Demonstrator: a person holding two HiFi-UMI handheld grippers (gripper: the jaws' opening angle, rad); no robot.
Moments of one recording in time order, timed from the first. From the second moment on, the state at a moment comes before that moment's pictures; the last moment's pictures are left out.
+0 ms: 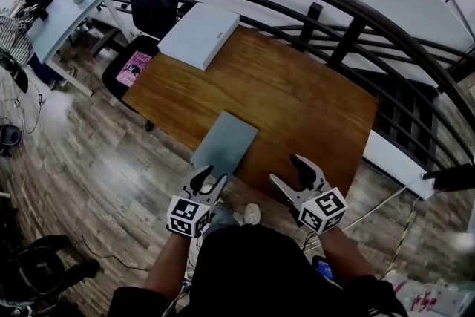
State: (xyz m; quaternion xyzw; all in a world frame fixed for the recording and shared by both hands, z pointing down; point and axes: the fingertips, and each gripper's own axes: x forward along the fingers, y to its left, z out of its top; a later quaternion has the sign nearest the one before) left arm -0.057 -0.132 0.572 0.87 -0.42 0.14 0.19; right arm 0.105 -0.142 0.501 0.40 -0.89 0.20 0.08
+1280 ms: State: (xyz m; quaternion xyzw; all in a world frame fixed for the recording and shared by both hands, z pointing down) left arm -0.134 -0.193 0.409 0.87 -0.48 -0.03 0.11; right arm 0.108 -0.167 0.401 0.50 -0.86 0.10 -0.02
